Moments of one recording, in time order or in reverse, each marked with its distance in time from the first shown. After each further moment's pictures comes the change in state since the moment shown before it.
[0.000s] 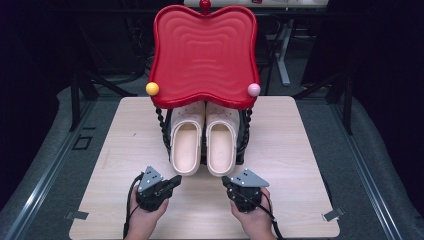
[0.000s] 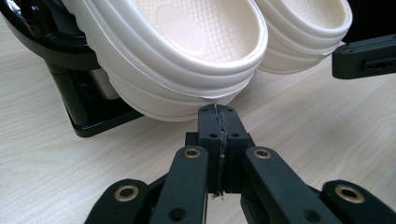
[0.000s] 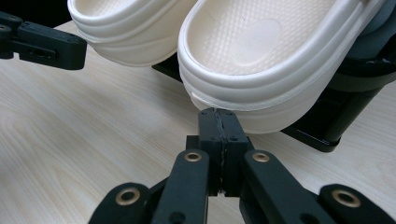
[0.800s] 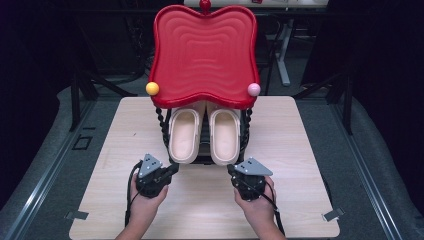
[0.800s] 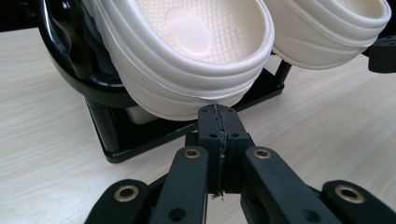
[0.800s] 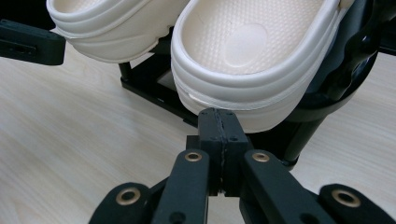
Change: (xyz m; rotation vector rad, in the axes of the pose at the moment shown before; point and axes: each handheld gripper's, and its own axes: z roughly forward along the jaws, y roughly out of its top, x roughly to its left) left arm 0.017 0.027 0.010 -0.020 0.063 -0.009; right arm -0.018 0.024 0.001 -0.019 -0.083 -0.001
